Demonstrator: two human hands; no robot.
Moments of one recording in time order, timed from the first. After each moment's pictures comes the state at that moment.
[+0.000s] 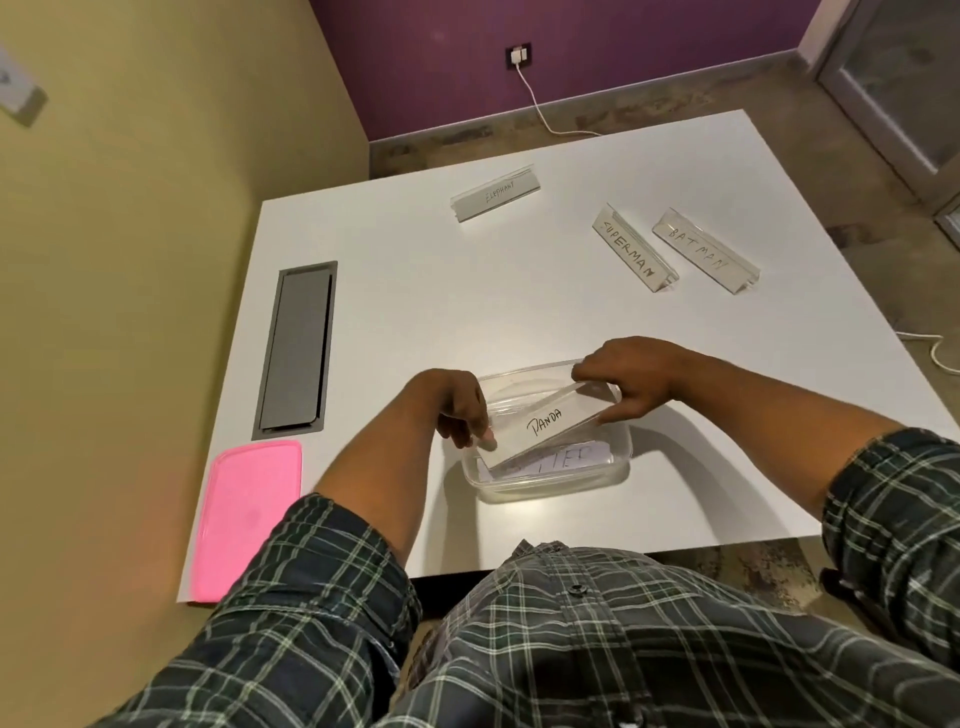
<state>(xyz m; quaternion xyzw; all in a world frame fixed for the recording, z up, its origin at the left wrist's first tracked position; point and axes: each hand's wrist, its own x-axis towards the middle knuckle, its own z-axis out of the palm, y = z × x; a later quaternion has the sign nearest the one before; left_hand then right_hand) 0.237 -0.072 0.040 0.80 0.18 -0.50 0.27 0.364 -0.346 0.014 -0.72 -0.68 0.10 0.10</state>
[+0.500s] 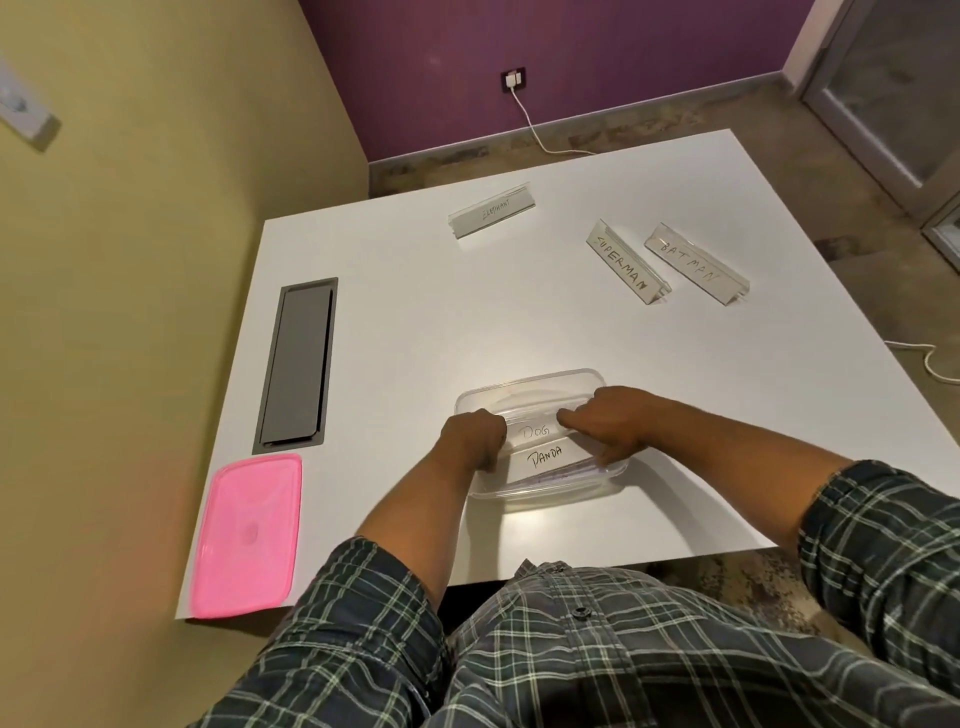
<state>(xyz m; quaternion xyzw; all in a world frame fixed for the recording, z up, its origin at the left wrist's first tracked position) 0.205 -0.117 0.000 0.94 0.04 -0.34 -0.02 0.321 -0.333 -0.018 -0.76 -0.61 0.17 -0.14</state>
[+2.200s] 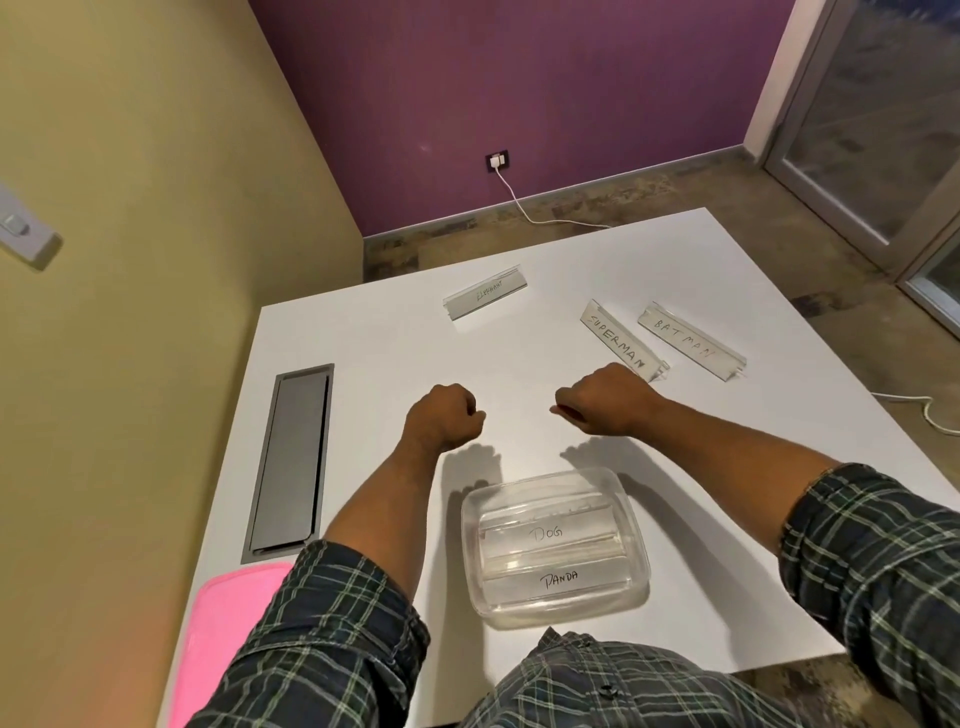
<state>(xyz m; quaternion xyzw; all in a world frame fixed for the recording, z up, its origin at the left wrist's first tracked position) 0.316 -0.041 0.073 0.97 0.16 -0.13 0.15 0.418 -0.283 0.054 -0.85 -0.51 -0.07 -0.04</state>
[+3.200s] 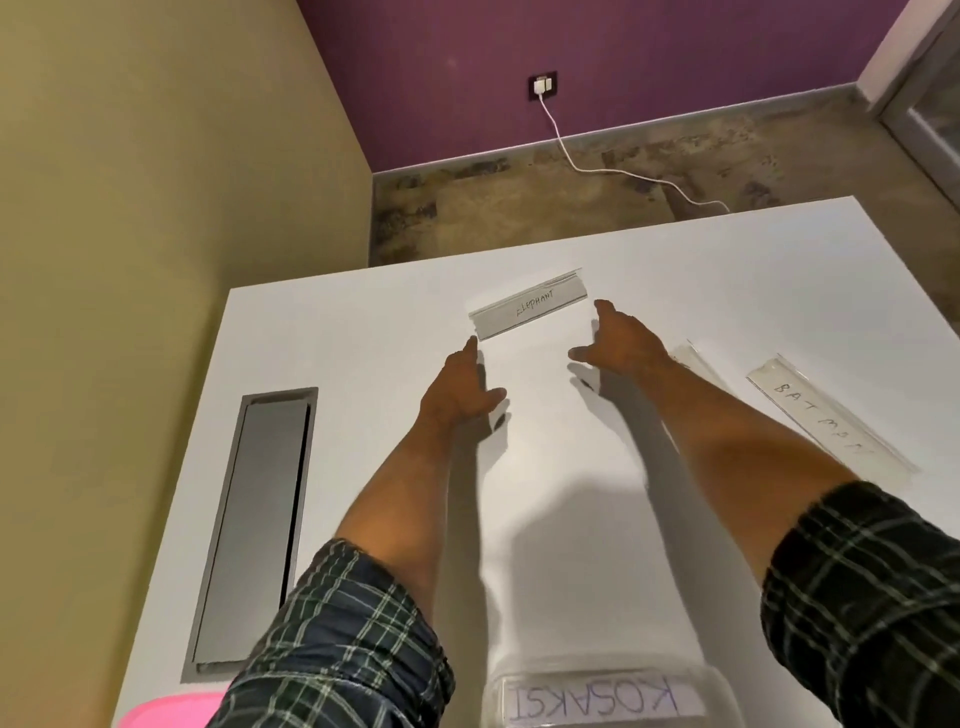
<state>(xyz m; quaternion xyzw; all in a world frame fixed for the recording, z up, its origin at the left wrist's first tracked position) 0.524 0.089 -0.045 0.91 0.22 -0.13 0.32 0.661 -0.120 -0.035 -0.94 -0.14 0.21 0.21</state>
